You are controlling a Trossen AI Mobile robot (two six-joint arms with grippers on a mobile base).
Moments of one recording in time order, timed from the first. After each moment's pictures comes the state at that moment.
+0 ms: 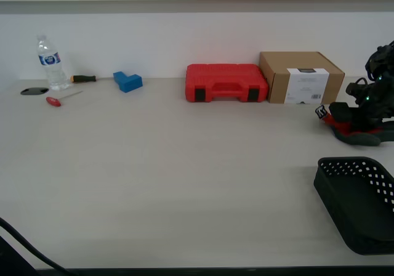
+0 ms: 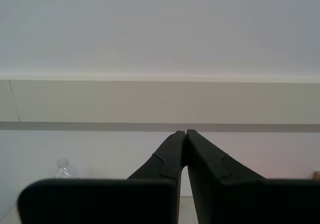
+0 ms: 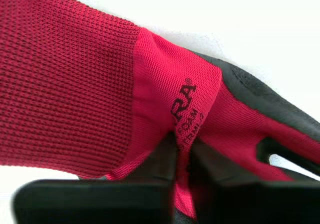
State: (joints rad) arm 0 -0.27 2.60 1.49 -0.18 -0.07 -0.19; arm 1 0.00 1.05 0.52 0.61 -0.01 0.00
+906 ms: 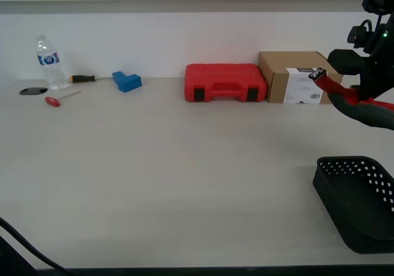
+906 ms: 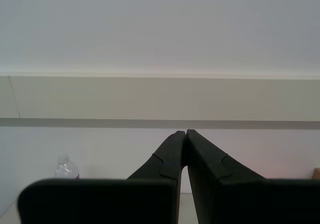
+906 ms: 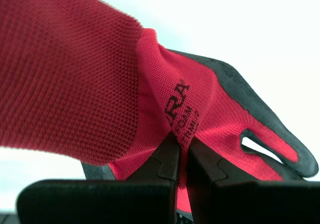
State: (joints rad) arm 0 -0.02 1.79 1.01 -0.68 -0.05 0.00; arm 1 0.00 1.05 0.52 0.60 -0.01 0.00
